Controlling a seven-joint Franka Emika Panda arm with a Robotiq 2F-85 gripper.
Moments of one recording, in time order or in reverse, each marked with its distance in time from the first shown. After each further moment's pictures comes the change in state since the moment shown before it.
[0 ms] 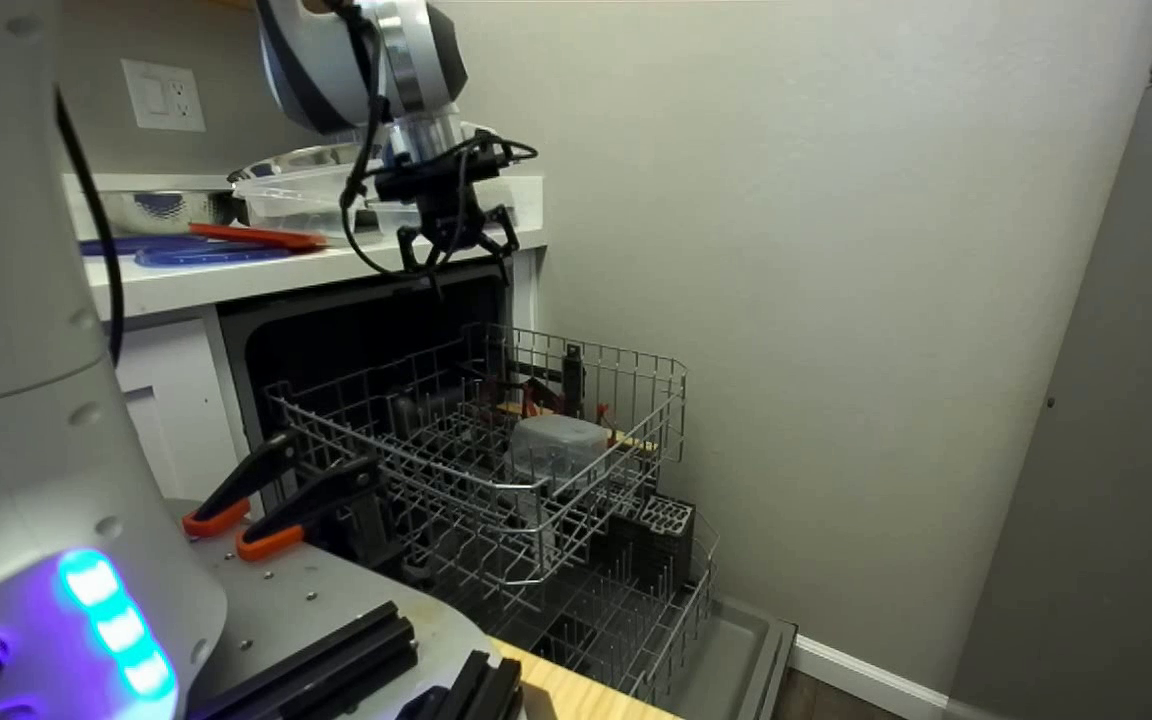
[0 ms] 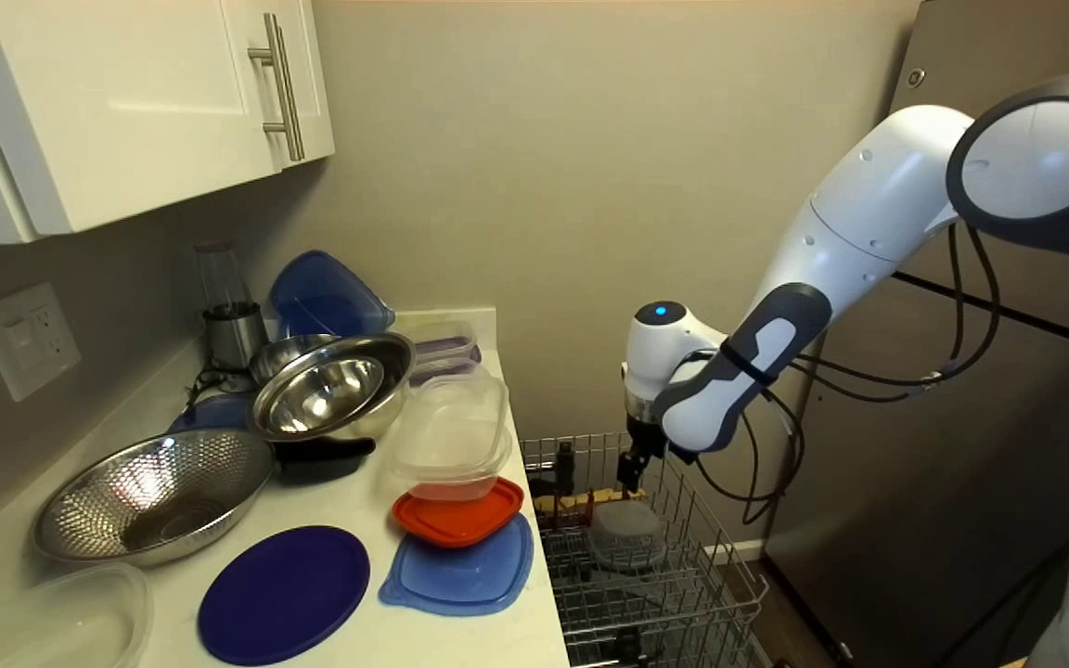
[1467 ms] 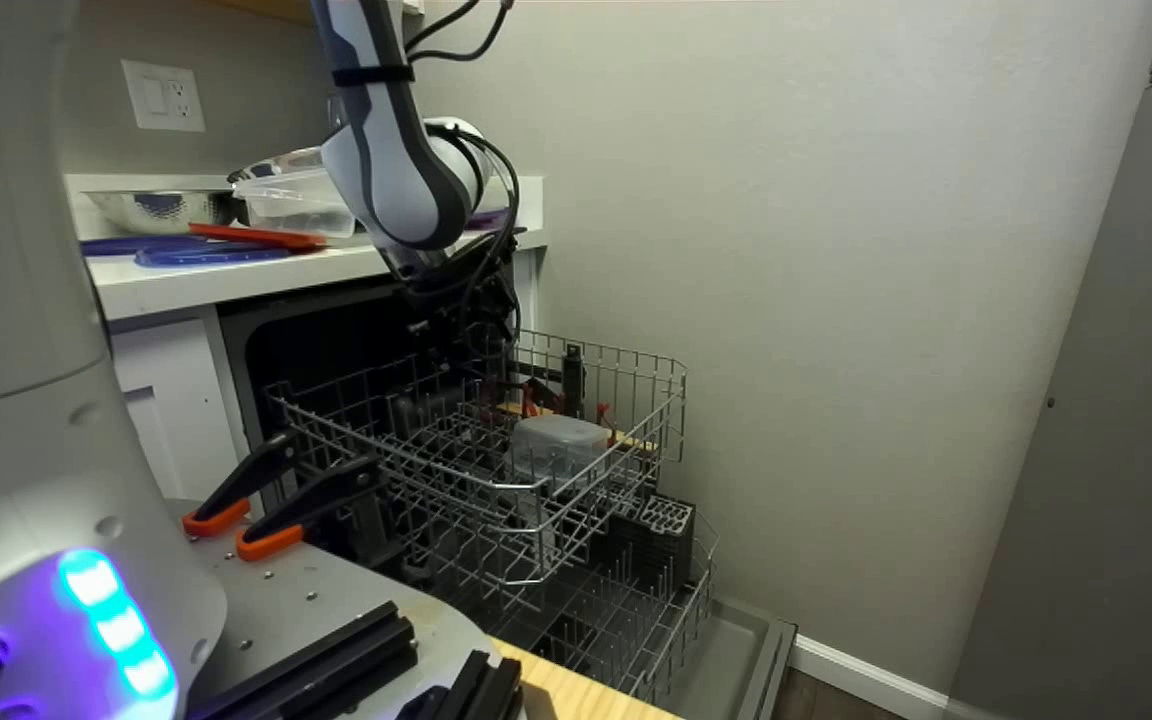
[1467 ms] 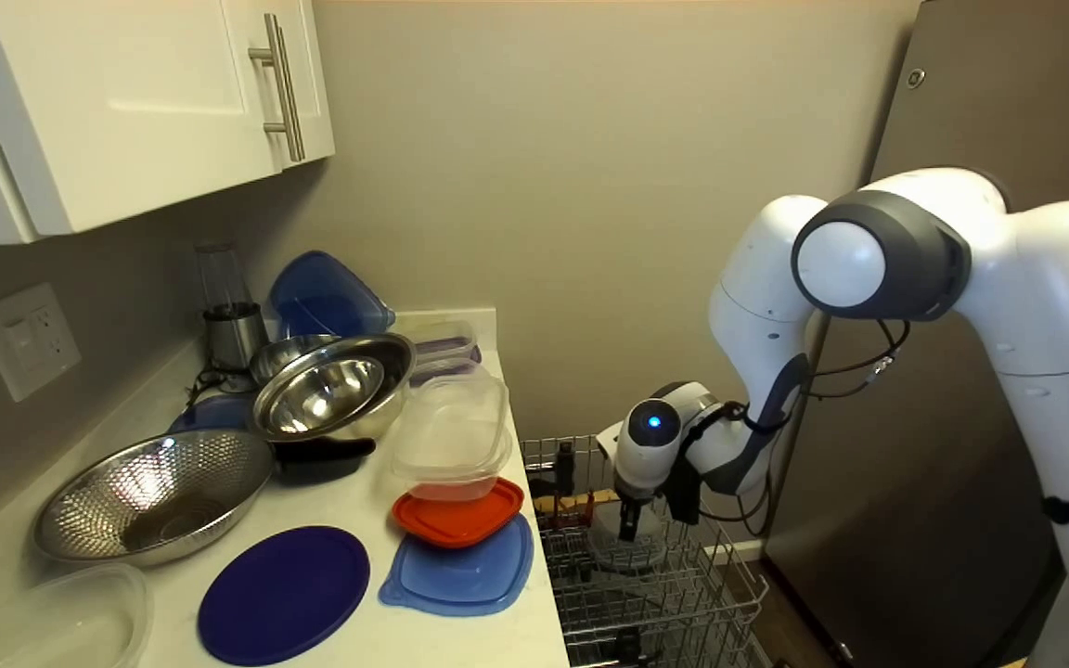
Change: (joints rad) arm 0.207 0.340 -0.252 0.200 -1.106 0.232 0.697
